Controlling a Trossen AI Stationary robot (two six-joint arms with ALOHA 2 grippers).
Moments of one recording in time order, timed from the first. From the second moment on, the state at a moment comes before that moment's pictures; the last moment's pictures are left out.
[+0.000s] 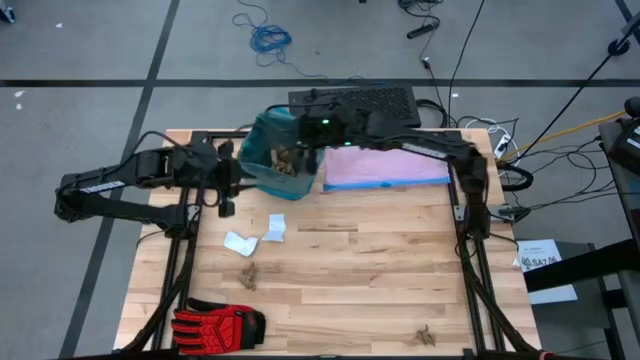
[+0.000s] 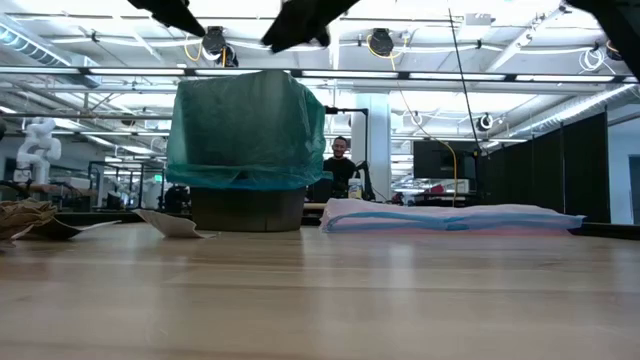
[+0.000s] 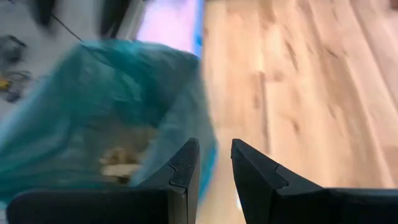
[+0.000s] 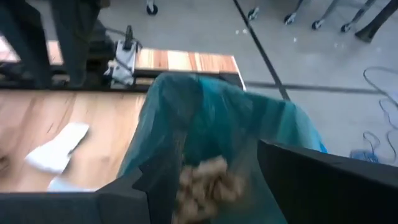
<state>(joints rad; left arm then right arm) 0.15 0.87 1.07 -0.86 -0.05 0.22 -0.26 1.95 2.07 -0.63 0.00 -0.22</state>
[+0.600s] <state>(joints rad) -0.21 1.29 1.07 -1.05 -0.06 0.06 0.02 1.81 2.07 -1.35 0.01 -0.05</state>
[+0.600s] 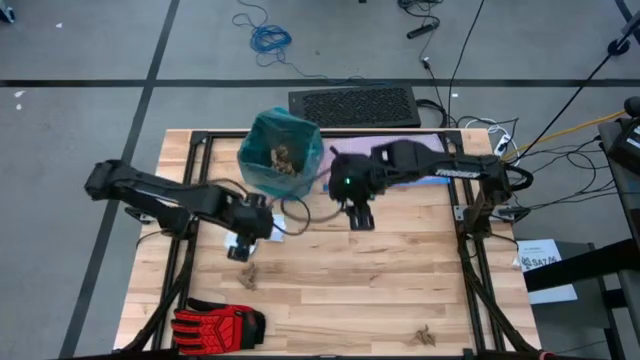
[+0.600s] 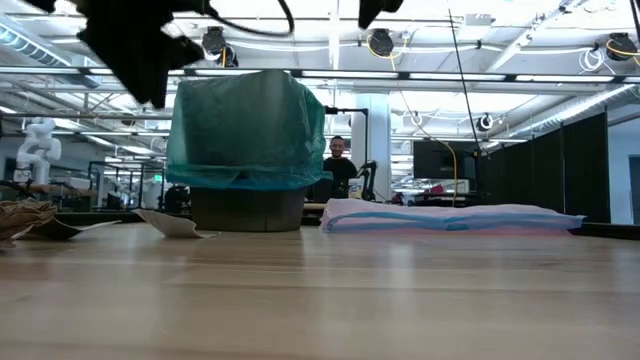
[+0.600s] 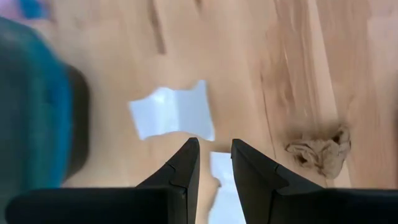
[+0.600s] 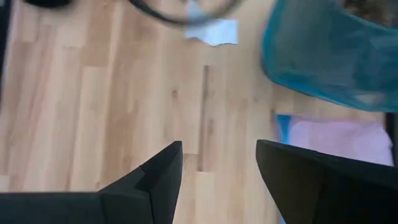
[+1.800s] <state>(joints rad) -0.21 1.55 0.86 -0.68 -0.32 -0.05 0.22 1.81 2.07 -1.43 0.29 0.08</state>
